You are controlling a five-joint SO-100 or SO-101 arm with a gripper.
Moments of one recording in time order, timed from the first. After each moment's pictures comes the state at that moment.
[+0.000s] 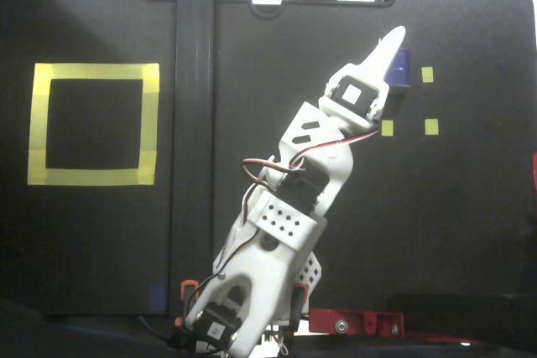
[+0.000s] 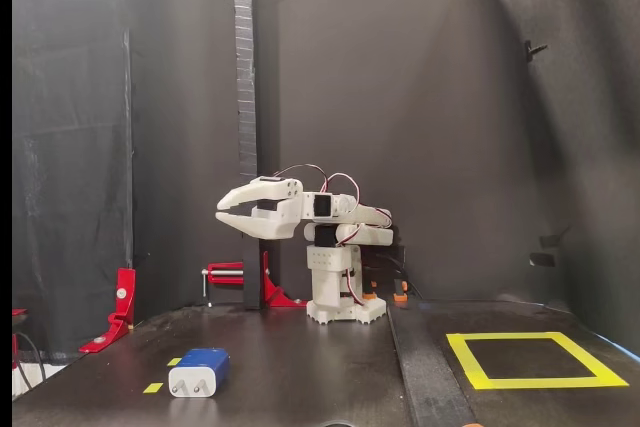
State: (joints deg) arm 29.7 188.2 179.6 -0.2 -6.3
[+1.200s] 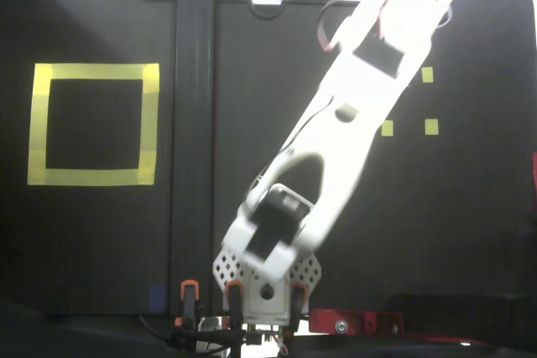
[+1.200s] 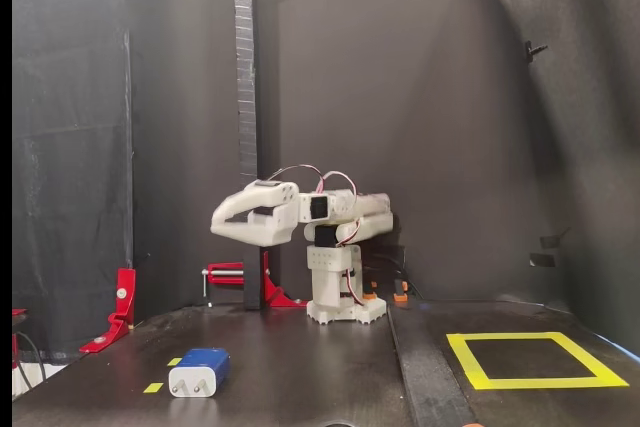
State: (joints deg) arm 31.1 109.9 104.1 48.5 -5.4
